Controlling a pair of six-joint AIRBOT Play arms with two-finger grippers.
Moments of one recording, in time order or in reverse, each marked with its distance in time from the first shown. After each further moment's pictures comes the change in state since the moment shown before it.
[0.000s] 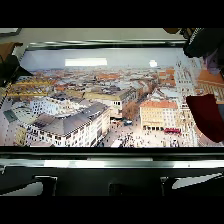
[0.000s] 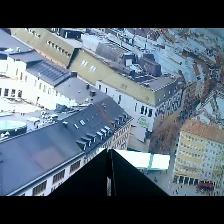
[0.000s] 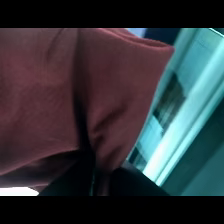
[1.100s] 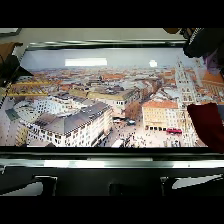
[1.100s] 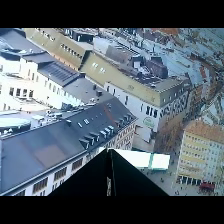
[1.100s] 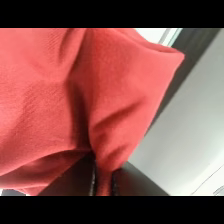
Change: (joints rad) left arm 0.000 -0.002 0.000 0.000 0.000 0.000; right arm 0.000 0.040 -0.111 -0.155 0.095 -0.111
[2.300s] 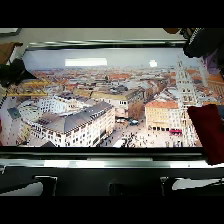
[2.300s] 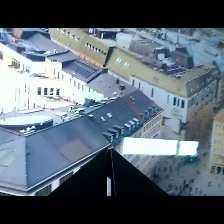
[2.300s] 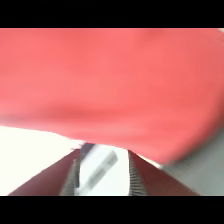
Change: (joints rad) left arm -0.058 -0.031 -0.004 0.097 0.018 0.092; right arm 0.079 0.126 -0.004 0.251 -0.160 -0.197
